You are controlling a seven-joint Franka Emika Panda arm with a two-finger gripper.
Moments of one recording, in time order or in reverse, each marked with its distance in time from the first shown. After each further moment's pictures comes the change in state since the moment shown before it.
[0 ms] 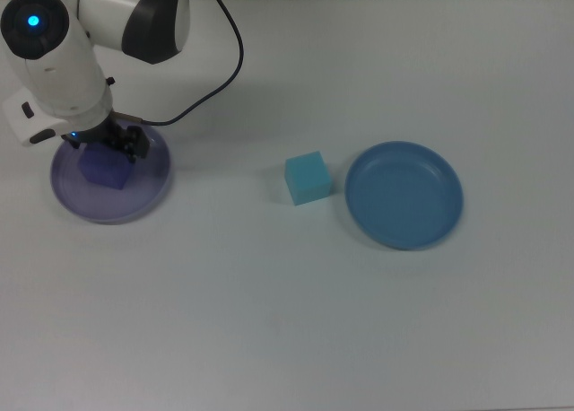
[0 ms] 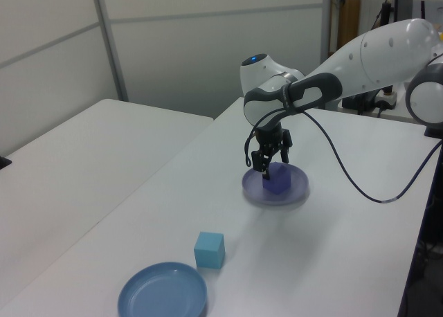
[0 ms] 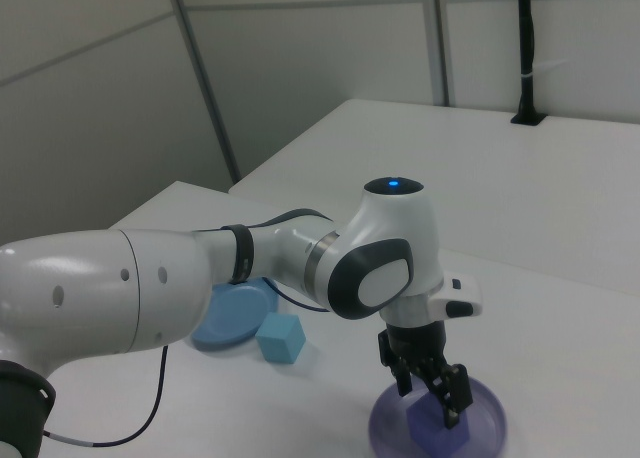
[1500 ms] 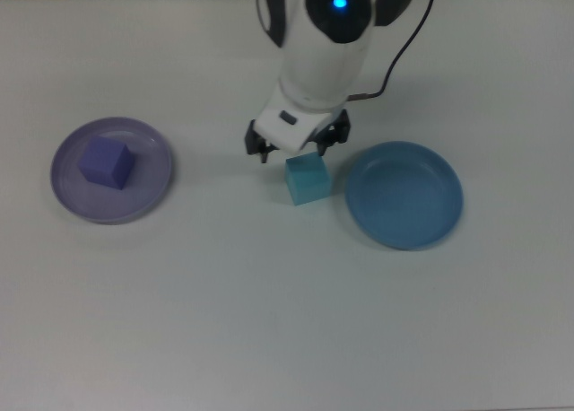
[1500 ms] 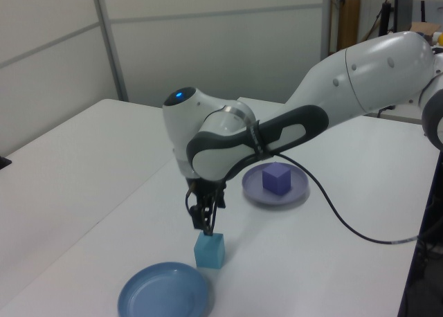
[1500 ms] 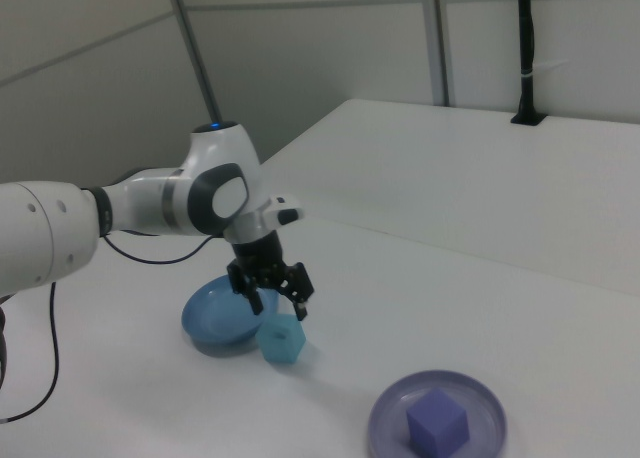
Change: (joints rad) arm 0.455 -0.057 0.024 -0.002 0.010 -0.040 0.032
